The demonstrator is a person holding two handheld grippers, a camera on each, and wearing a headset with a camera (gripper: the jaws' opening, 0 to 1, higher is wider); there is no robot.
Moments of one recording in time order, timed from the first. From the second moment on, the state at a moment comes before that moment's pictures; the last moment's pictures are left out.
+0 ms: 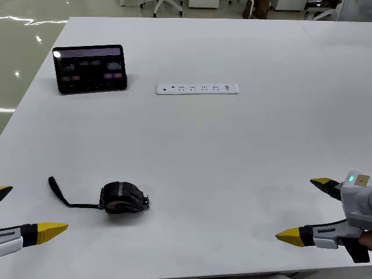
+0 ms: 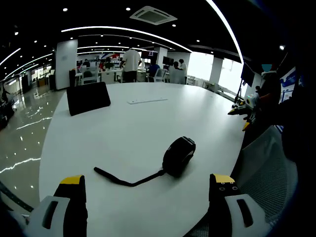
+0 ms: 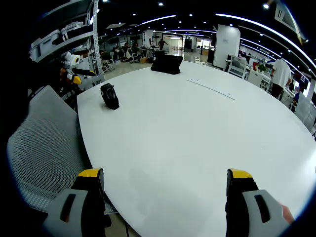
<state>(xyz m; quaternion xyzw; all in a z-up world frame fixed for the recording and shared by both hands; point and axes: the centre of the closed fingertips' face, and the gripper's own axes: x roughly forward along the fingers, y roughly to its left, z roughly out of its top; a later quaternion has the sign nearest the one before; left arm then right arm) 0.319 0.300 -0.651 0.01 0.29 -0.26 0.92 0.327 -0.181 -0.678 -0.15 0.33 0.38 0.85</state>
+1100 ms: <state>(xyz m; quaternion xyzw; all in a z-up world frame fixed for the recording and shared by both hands) 0.367 0.255 -0.642 0.11 0.32 -0.38 0.86 0.360 -0.098 -0.670 -0.22 0.29 0.50 0.78</state>
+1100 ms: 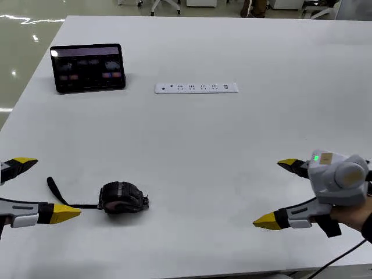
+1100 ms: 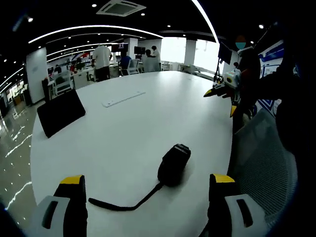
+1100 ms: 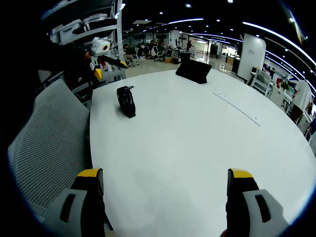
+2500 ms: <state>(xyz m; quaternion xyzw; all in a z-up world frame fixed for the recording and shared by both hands) 0.355 0.163 -0.735 0.37 0.39 -0.58 0.62 0.358 0.114 -0.735 -0.28 0.28 0.67 0.63</state>
